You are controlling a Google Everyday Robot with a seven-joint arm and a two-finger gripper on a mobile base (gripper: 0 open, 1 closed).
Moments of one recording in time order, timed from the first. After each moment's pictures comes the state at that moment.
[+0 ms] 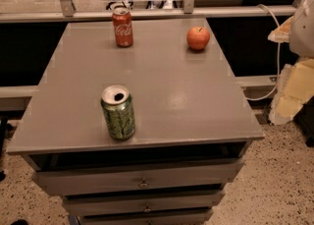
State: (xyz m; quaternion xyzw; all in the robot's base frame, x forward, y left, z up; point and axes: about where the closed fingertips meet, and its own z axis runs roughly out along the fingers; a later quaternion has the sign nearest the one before) arm 0.438 -0.216 0.977 -0.60 0.78 -0.04 0.16
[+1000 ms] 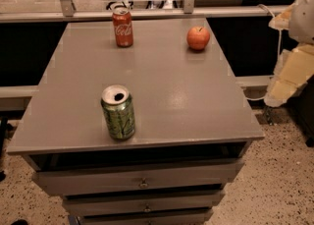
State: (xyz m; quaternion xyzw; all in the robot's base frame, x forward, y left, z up) arm 0.468 -0.223 0.986 -0.59 0.78 -0.04 0.19
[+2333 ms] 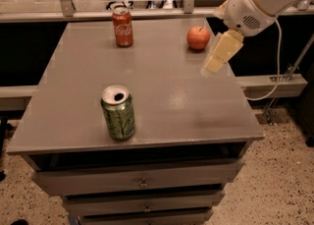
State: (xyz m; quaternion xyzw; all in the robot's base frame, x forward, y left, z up) arm 0.581 -0.132 0.962 -0.60 0.74 0.04 0.30
